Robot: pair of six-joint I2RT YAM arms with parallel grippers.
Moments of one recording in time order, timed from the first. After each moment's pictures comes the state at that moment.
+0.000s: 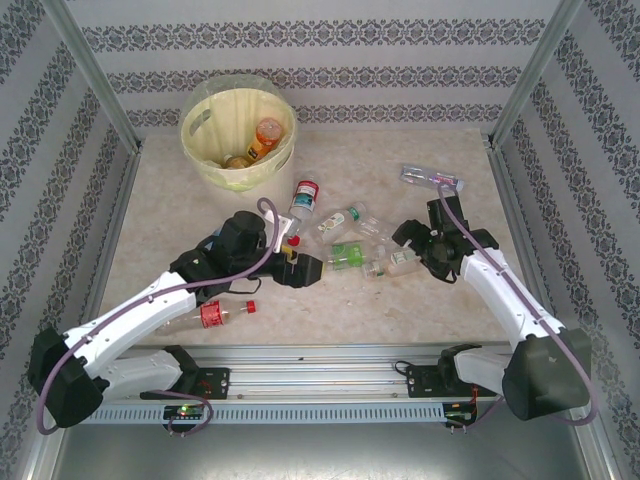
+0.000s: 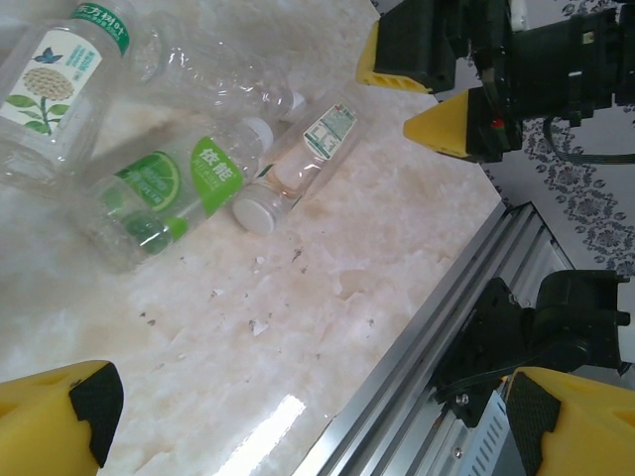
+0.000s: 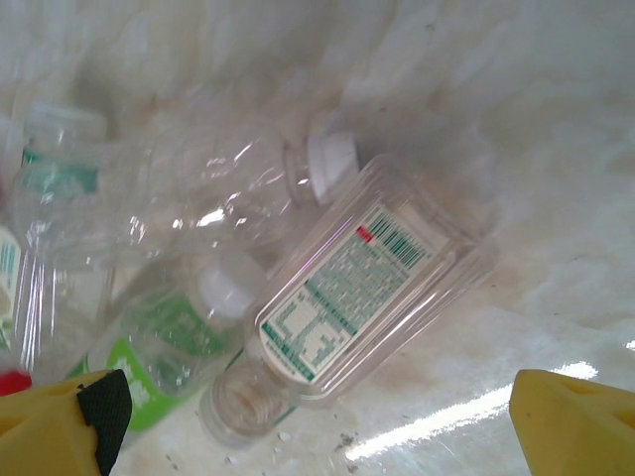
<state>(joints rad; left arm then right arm) -0.71 1.12 0.89 -0.36 0.36 -0.46 0.17 1.19 0.85 -0.72 -0.08 0.91</state>
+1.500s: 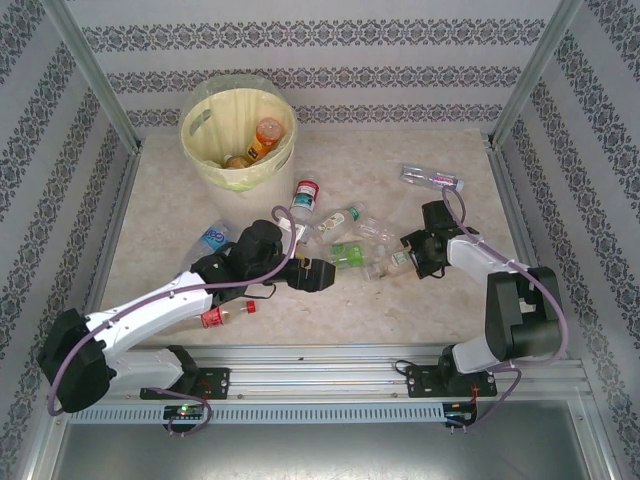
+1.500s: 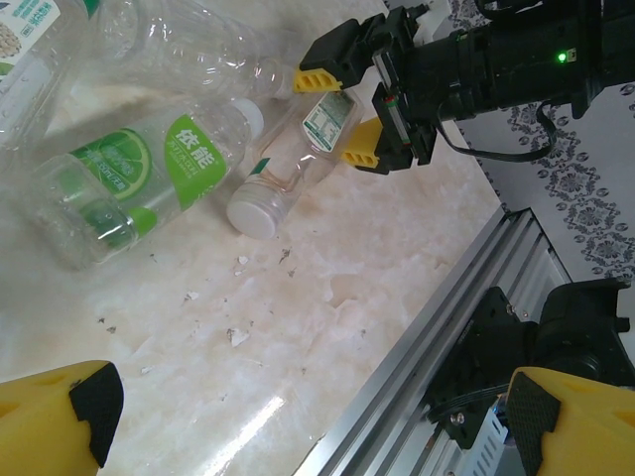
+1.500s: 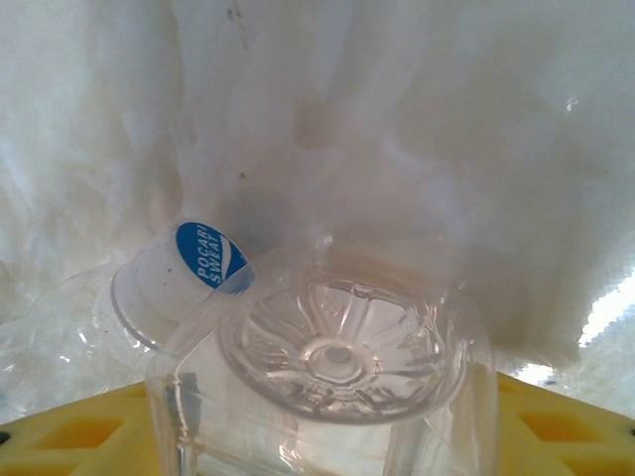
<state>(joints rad) -0.77 1.21 0.83 -0.20 0.32 -0.56 0.10 1.48 0.77 -0.46 -0.12 1.26</state>
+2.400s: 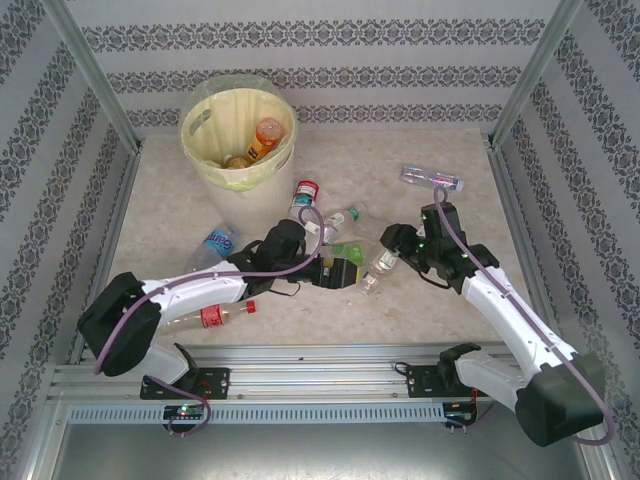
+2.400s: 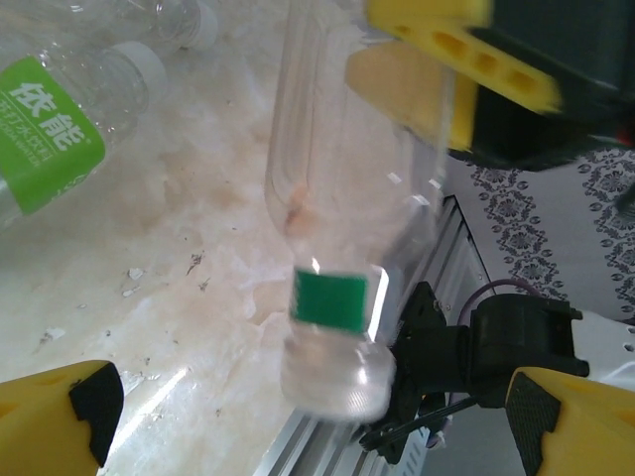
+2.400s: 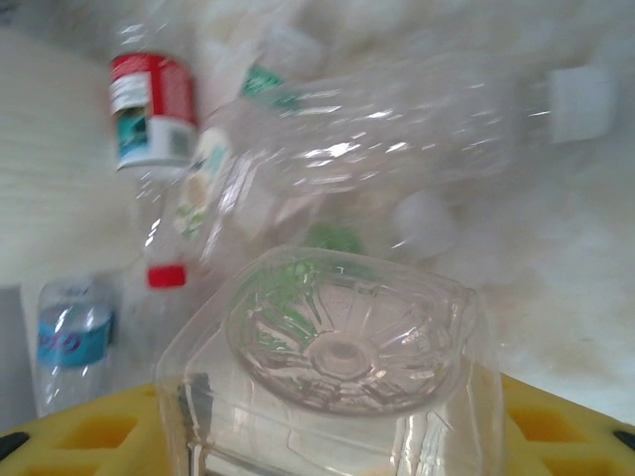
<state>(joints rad) -0.79 1.49 0.83 0.13 0.52 -0.72 0.33 1.04 0.79 -0.56 -0.23 0.86</state>
